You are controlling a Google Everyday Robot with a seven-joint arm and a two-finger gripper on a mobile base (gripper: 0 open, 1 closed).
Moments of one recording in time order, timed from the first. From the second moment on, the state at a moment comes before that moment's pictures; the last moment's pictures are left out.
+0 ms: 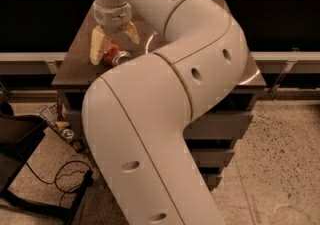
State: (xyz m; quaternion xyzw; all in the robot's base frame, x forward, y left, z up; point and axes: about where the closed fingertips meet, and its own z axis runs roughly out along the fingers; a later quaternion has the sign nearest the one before) arm 0.691 0.114 0.848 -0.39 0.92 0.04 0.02
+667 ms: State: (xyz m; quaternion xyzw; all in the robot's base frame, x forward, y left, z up) arm 0.696 0.122 0.834 -0.39 0.92 0.04 0.03
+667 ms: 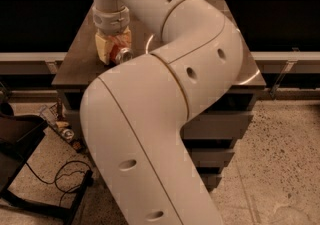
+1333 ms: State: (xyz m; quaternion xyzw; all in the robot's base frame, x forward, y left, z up) arm 0.699 0.125 0.833 -0.39 0.92 0.04 0.03
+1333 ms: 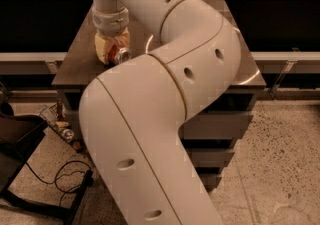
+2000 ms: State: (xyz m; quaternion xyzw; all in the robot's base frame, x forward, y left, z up) arm 0.700 0.094 0.865 -0.38 0.92 0.07 0.09
